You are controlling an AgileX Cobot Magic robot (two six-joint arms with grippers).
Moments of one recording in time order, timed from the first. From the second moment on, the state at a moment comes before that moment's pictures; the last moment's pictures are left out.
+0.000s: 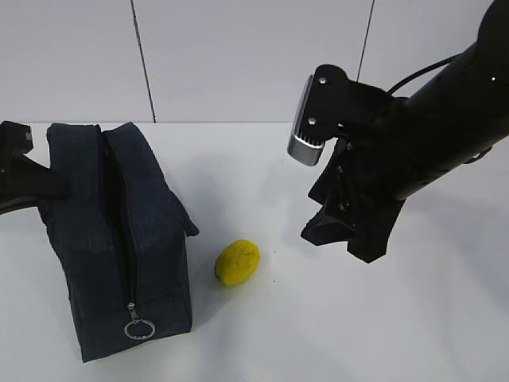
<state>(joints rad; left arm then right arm) -0.11 1.25 -0.66 -1.12 0.55 0.54 0.47 1.53 -1.09 0.41 0.76 -1.09</state>
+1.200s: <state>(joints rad) -0.11 1.25 -0.66 -1.11 0.56 0.54 0.47 1.66 -1.09 0.32 0.71 -1.37</state>
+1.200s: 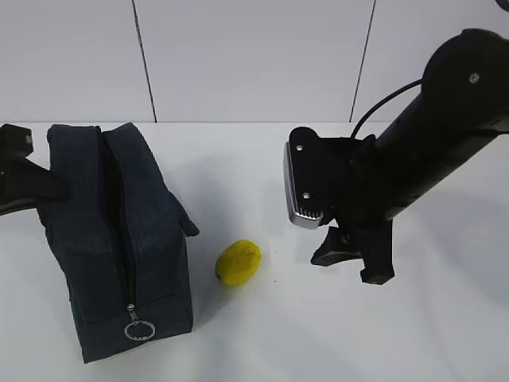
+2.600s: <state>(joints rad) -0.11 1.25 -0.66 -1.07 0.55 0.55 0.50 1.87 -1.21 0.71 0.62 -2.15</state>
